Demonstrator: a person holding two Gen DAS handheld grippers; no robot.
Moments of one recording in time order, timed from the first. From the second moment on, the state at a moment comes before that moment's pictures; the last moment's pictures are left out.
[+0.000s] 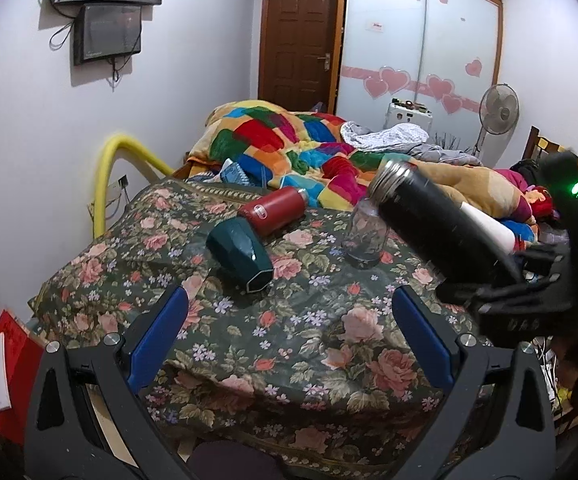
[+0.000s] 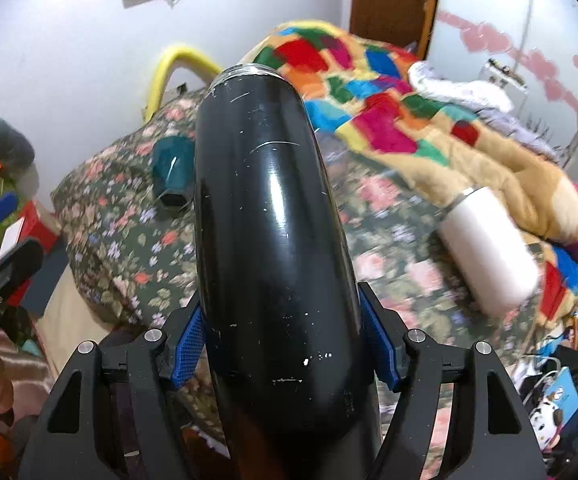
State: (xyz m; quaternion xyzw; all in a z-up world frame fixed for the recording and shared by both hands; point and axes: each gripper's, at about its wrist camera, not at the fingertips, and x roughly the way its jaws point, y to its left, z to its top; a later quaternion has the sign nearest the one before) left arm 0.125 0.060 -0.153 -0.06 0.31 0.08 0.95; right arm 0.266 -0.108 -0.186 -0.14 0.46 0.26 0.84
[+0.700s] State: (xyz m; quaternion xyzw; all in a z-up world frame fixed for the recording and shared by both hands) left arm 0.168 0.080 -0.208 -0.11 0.39 0.08 0.91; right arm 0.277 -0.090 -0.282 -0.15 0.54 0.26 0.78
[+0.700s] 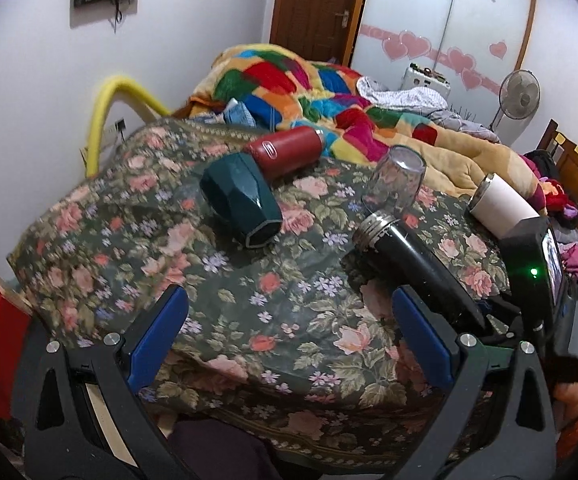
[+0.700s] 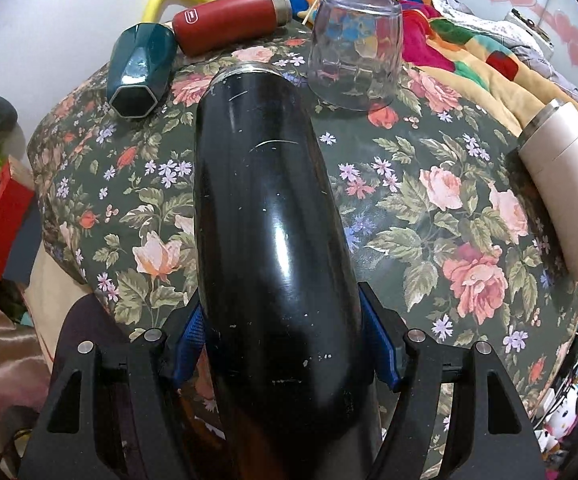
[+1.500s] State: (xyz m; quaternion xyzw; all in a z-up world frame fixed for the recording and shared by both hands) left arm 0.236 0.023 -0.237 -0.17 0.49 -0.01 0.86; right arm 0.240 -0.186 -0.169 -0.11 0.43 0.21 0.87
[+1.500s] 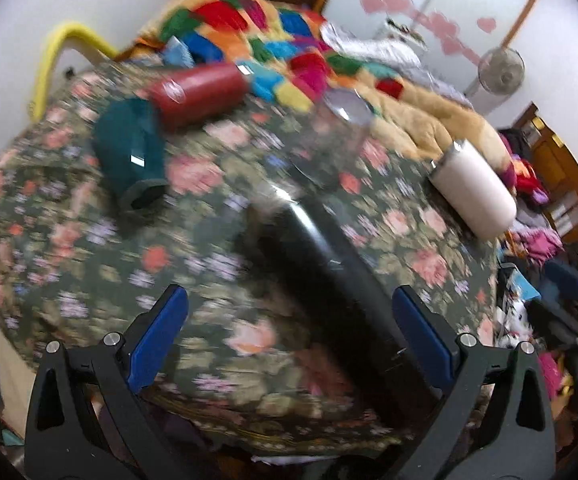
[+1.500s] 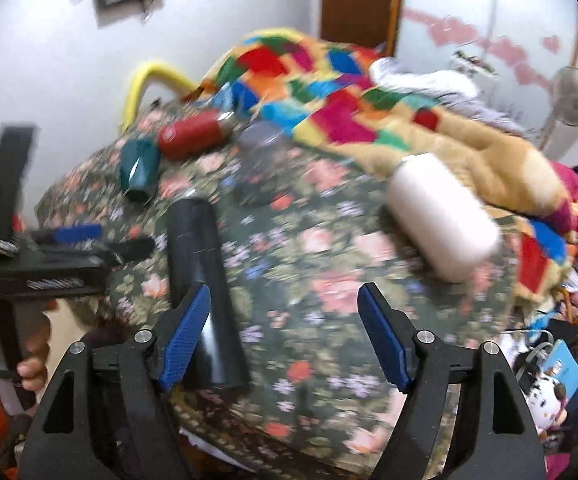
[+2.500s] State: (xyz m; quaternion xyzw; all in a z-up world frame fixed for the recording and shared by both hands) left arm 0.251 -0.067 -0.190 -0.03 0.45 -0.04 0.89; right arm 0.205 -0.244 -0.145 -0.05 0.38 0.16 0.91
